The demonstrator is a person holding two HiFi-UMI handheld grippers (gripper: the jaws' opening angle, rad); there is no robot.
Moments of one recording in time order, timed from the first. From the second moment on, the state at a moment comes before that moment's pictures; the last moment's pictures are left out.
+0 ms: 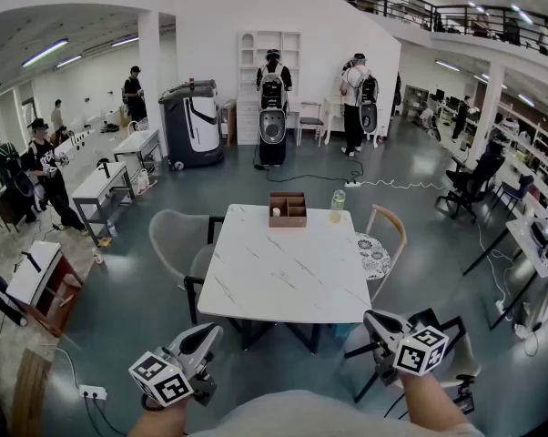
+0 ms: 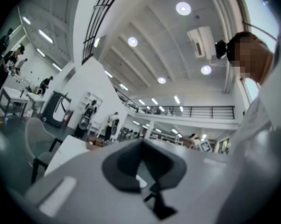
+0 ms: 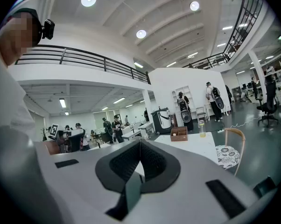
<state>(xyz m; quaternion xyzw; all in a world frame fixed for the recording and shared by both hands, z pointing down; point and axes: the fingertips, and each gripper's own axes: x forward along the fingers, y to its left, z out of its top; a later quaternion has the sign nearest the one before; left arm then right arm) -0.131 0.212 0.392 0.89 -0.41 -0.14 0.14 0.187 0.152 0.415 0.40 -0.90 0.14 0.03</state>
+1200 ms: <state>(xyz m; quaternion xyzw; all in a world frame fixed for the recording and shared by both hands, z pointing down) -0.025 0.226 0.374 0.89 -0.42 -0.13 0.13 0.273 0.163 0.410 0.37 -0.92 0.14 0.02</state>
